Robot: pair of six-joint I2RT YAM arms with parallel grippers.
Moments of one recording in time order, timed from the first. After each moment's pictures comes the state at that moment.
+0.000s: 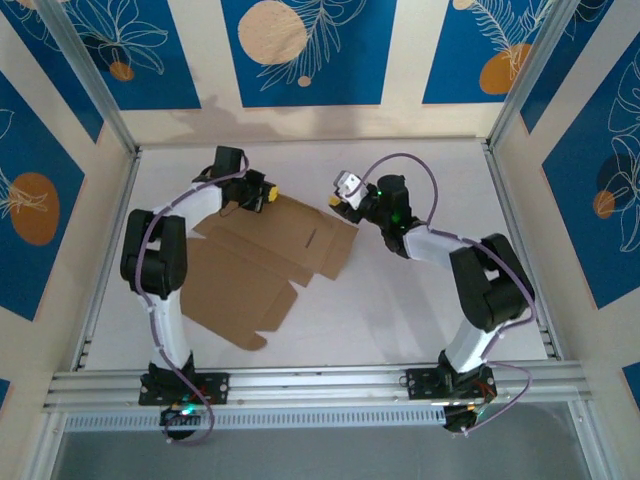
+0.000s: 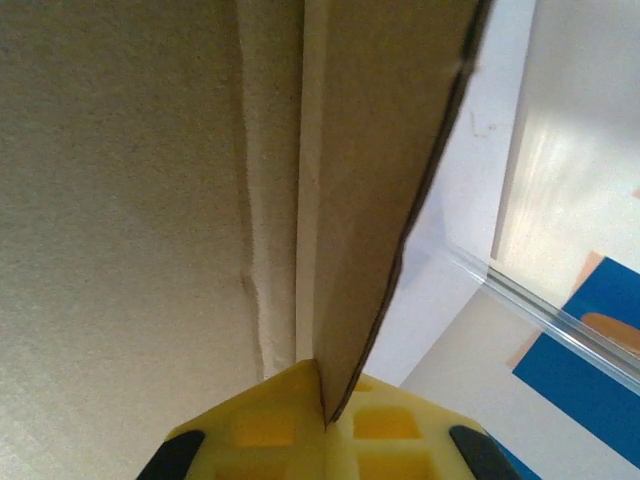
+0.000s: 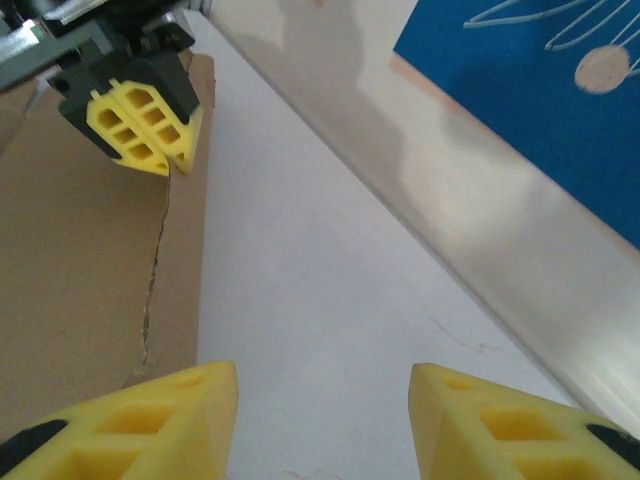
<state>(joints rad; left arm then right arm) -0.22 1.99 1.45 -0.26 0.50 -1.44 0.41 1.67 0.91 0.49 -0.33 -0.51</state>
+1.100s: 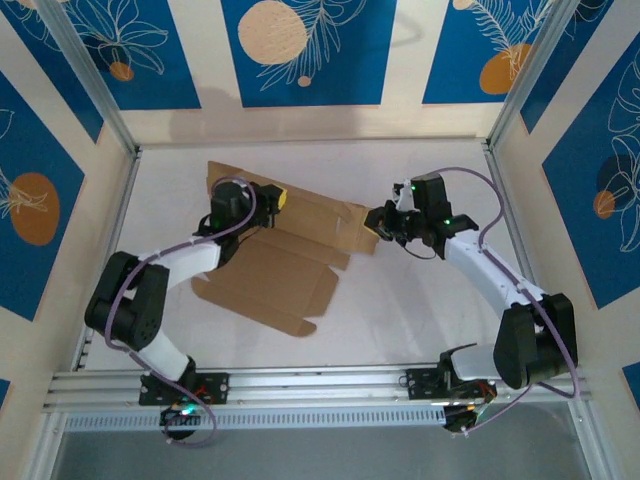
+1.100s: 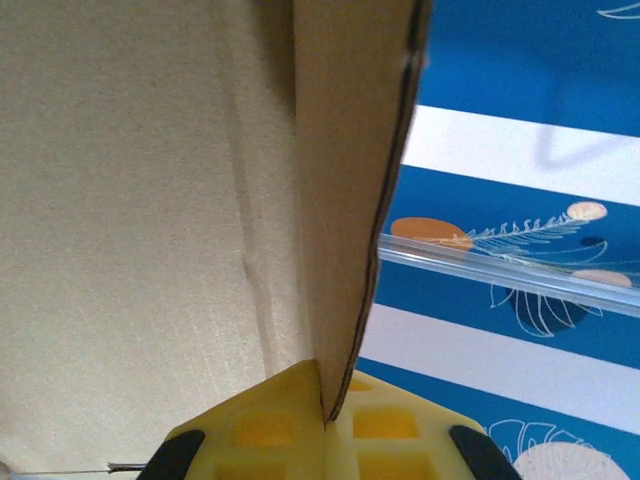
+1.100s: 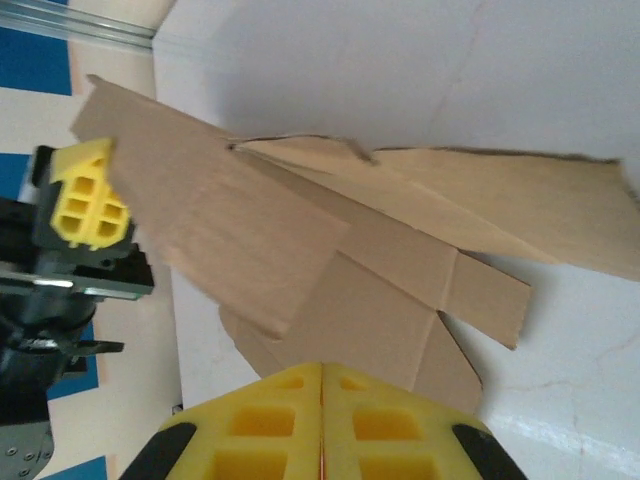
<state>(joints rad) -0.39 1.60 0.84 0.54 0.30 -1.60 0.27 1.33 0.96 -0.39 -0.56 0.81</state>
